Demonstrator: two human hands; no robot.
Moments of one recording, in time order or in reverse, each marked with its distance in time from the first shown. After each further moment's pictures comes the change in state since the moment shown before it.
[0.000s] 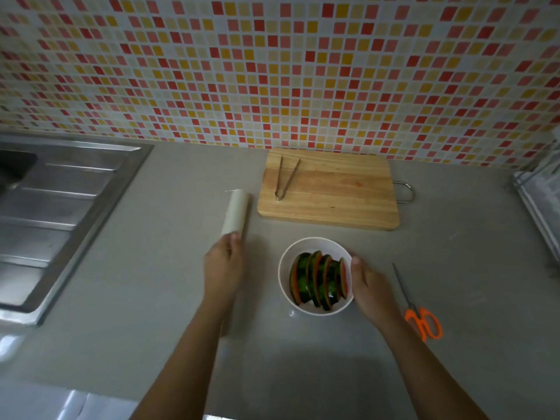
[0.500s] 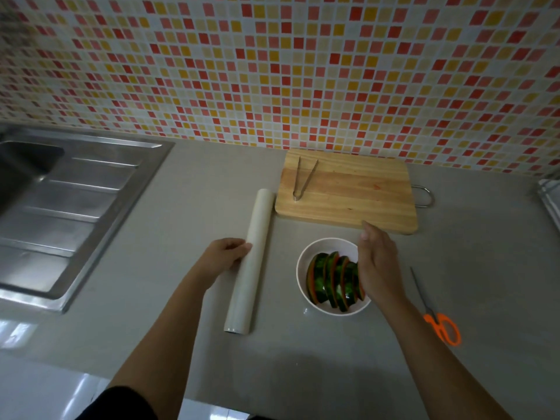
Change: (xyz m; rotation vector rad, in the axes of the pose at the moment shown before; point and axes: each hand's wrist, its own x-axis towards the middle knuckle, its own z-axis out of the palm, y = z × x) left_hand 0.051 -0.048 -0.029 -0.279 -0.534 -0.245; right_hand 0.015 -0.048 0.002 0.025 0.173 -0.247
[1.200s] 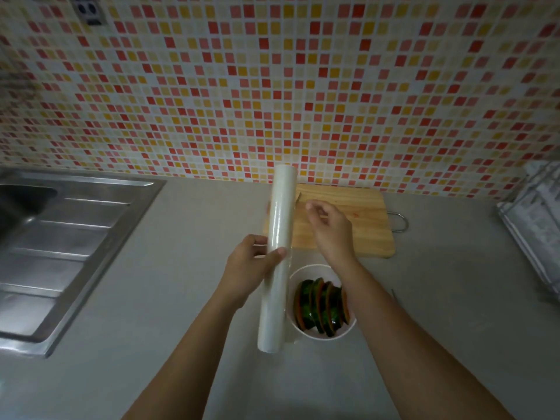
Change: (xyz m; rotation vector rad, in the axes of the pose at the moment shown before) left_hand -0.057 0.096 0.053 -0.033 0.057 0.198; right_hand 0.058 -0.103 -0.007 0.387 -0.011 0.016
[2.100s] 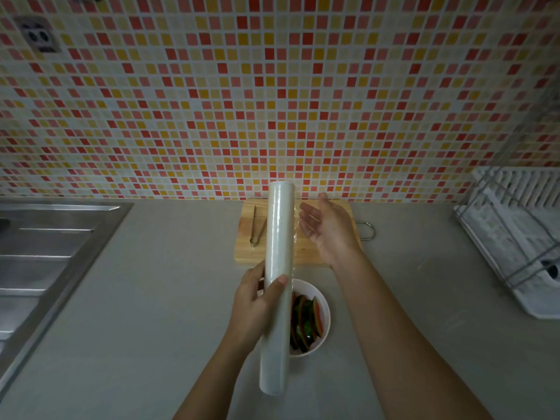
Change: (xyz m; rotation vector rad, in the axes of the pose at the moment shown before) left_hand -0.043 0.009 0.061 -0.121 -0.054 0.142; right_hand 0.018 -0.029 -0.056 0.823 0.093 0.464
